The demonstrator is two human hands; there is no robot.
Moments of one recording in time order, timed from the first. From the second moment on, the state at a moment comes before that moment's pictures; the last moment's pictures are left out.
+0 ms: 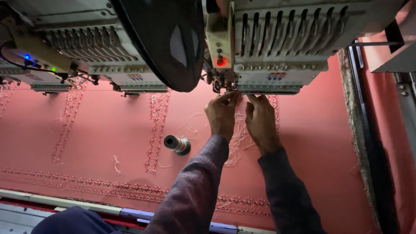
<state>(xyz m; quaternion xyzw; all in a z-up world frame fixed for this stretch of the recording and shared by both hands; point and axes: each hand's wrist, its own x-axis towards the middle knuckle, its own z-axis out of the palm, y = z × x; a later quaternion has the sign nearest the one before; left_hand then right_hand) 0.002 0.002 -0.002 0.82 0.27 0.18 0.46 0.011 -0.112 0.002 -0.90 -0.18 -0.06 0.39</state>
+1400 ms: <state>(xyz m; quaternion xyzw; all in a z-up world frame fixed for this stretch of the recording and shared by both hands) 0.112 0.139 -0.132 0.37 0.38 0.14 0.84 0.011 -0.117 0.046 -0.86 -0.01 0.23 0.45</state>
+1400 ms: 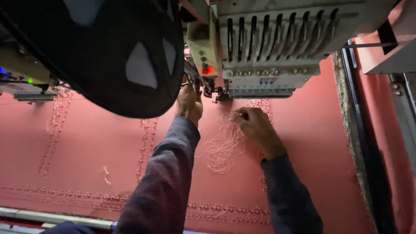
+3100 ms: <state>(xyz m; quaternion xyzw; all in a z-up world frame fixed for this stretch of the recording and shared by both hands) -0.076 0.026 -0.012 0.92 0.12 0.01 0.37 -0.001 -0.126 0.059 -0.86 -0.08 0.17 0.48</state>
